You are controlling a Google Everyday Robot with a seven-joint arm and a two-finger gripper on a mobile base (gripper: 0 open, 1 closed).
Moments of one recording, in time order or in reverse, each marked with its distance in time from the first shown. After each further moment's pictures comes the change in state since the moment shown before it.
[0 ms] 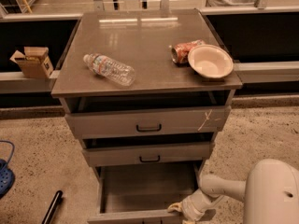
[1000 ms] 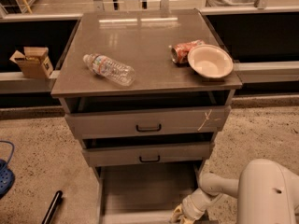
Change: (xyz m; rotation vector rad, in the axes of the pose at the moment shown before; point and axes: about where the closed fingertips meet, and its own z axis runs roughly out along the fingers) arm 0.009 0.001 0.006 -0.046 -0.033 0.084
